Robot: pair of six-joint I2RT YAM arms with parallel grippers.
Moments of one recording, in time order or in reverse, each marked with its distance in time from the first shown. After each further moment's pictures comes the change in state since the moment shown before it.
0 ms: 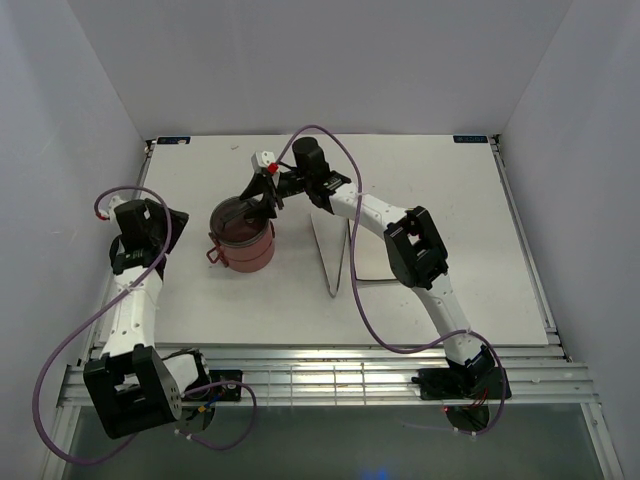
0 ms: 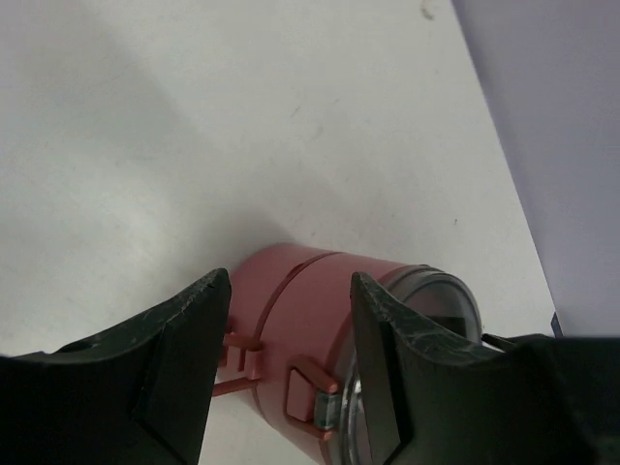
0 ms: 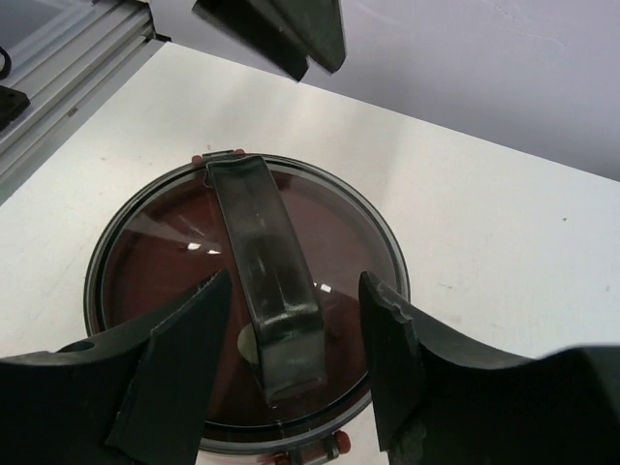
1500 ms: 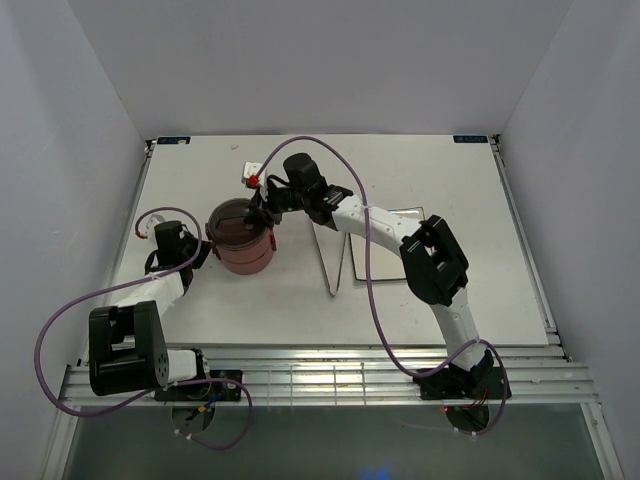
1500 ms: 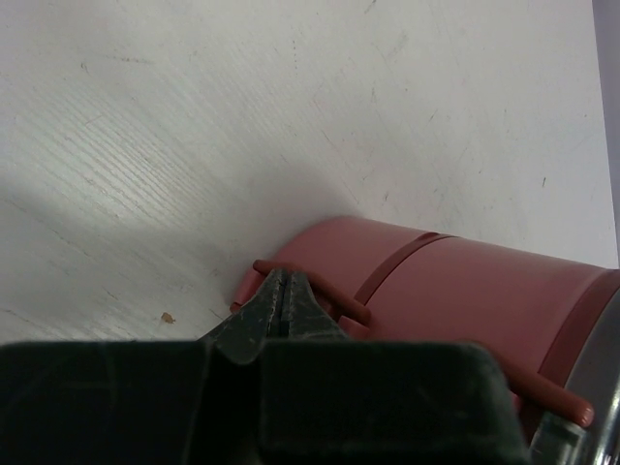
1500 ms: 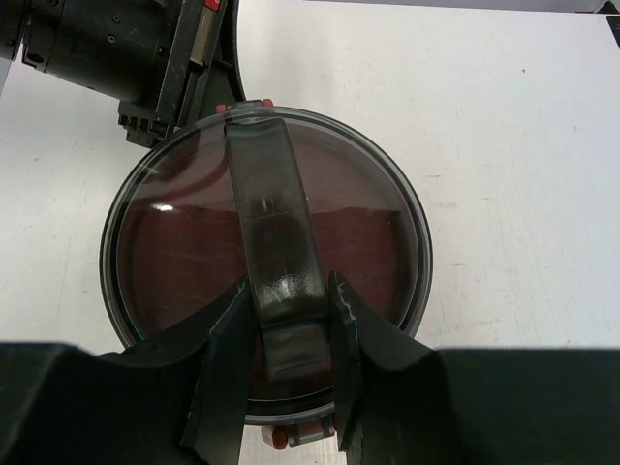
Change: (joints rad) left arm -0.123 0.209 -0.294 0.365 -0.058 -0.116; right arm 0.099 -0.242 -0.269 -0.159 0.485 0.005
